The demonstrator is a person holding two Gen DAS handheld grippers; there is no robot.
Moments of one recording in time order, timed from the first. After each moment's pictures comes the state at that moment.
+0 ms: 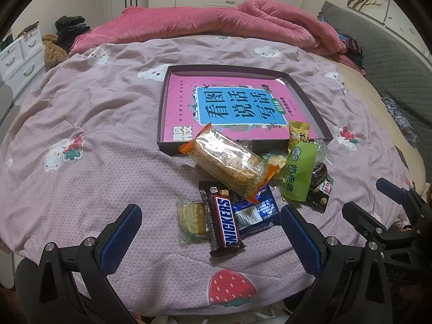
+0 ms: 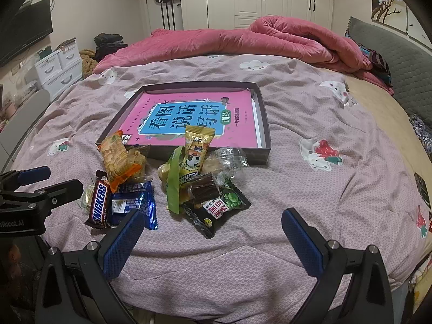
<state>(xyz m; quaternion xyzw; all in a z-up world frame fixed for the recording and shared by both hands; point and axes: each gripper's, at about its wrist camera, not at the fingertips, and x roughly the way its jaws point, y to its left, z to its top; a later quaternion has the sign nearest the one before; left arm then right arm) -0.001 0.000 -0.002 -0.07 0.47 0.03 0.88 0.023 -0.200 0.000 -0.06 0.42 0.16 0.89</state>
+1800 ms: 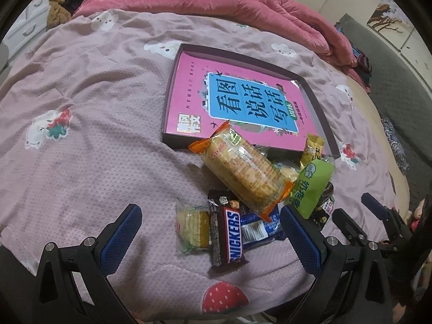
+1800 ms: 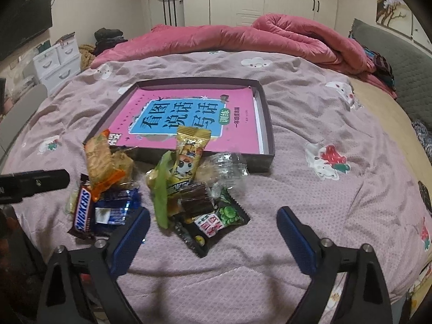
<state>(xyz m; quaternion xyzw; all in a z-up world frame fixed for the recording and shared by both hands) 0.030 0.031 -0.023 -0.17 0.50 0.02 0.85 0.054 -0.191 -0.019 -0.08 0.42 0.15 0.89</state>
